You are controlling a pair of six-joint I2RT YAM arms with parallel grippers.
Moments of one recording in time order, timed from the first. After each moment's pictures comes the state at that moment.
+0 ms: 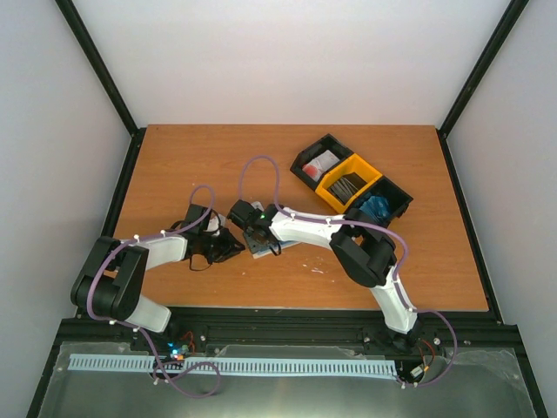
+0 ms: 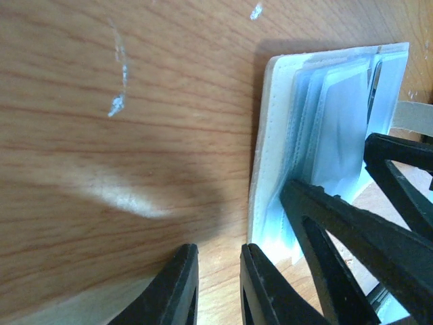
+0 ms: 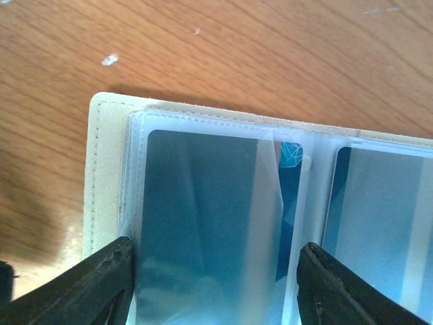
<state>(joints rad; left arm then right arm) -0.29 1.48 0.53 -0.10 0.56 -0.79 1.00 2.14 1.58 -0.70 0.26 0.47</state>
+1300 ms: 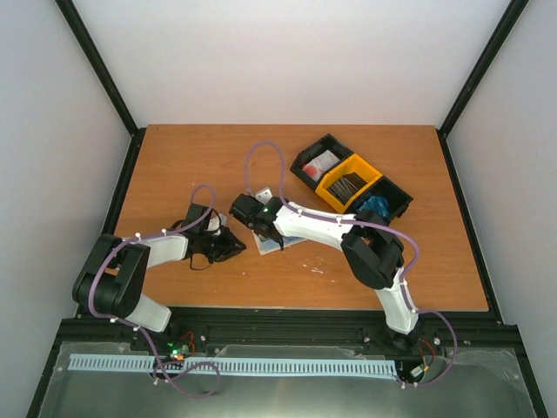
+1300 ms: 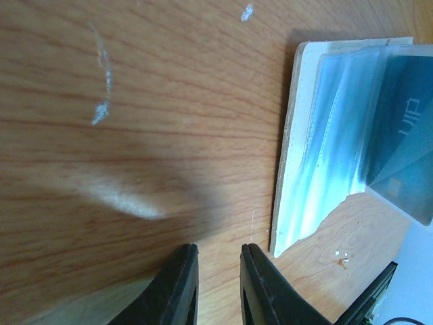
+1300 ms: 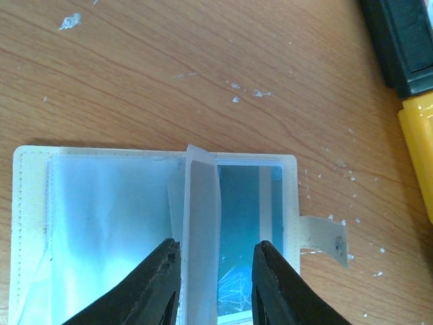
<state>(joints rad) -0.29 1.49 0.53 -0.08 0.57 -0.79 1.00 2.08 1.61 -0.84 0.56 0.50</state>
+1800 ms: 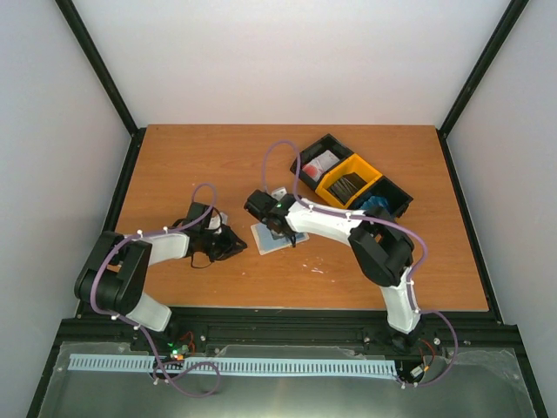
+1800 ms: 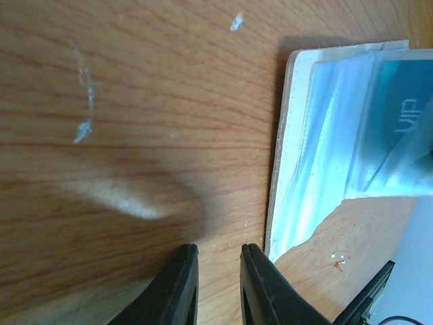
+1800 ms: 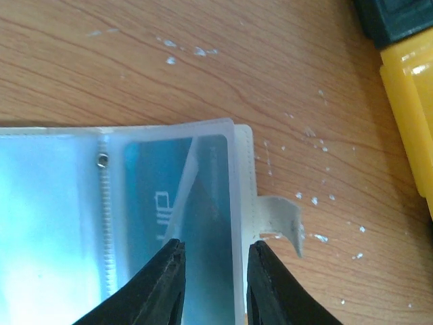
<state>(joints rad) -0.29 1.52 0.55 -0.08 0.57 -0.79 0.93 2.05 1.53 -0.83 0.55 0.51</state>
